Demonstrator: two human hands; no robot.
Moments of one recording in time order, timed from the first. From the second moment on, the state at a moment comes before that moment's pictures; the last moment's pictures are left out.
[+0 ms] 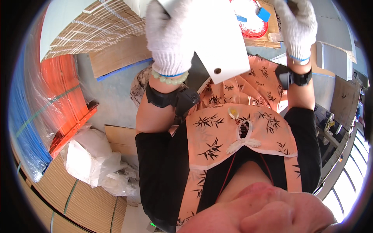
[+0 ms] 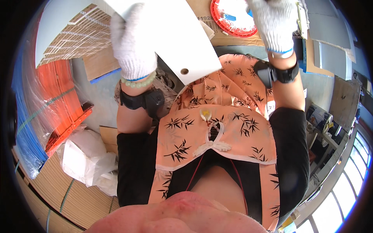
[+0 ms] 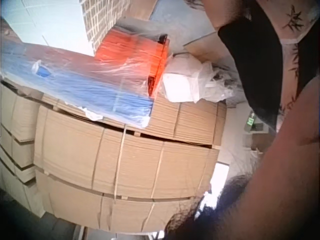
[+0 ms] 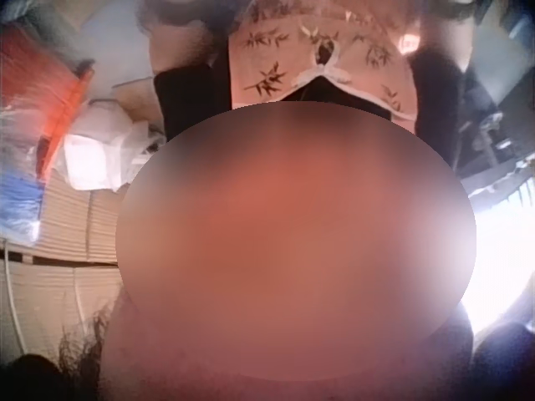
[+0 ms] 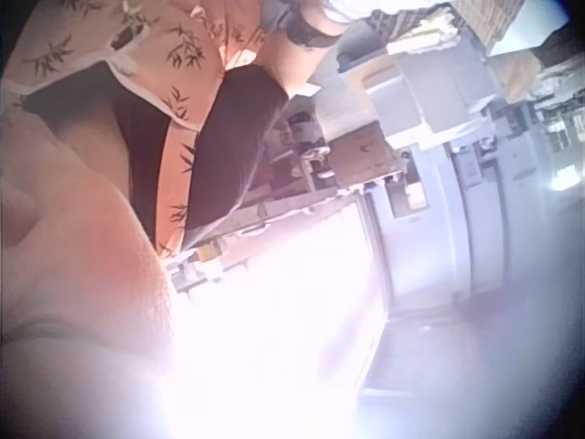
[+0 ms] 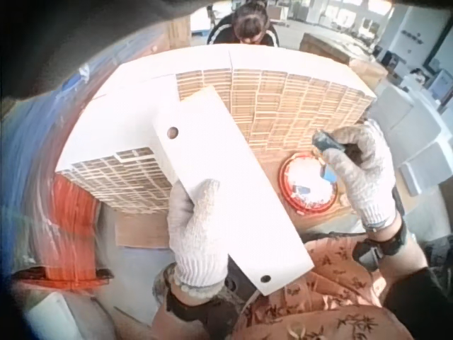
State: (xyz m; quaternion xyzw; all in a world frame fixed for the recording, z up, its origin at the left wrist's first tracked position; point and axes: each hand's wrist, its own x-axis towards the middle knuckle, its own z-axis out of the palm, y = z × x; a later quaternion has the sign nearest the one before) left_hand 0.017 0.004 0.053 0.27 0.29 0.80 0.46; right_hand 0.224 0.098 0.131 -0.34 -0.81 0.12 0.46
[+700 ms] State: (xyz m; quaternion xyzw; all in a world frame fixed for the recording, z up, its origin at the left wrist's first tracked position) left_hand -0.005 0.008 0.025 0.19 0.25 0.85 0.43; right_hand 0.287 0.019 0.088 -0.25 -0.90 0.10 0.34
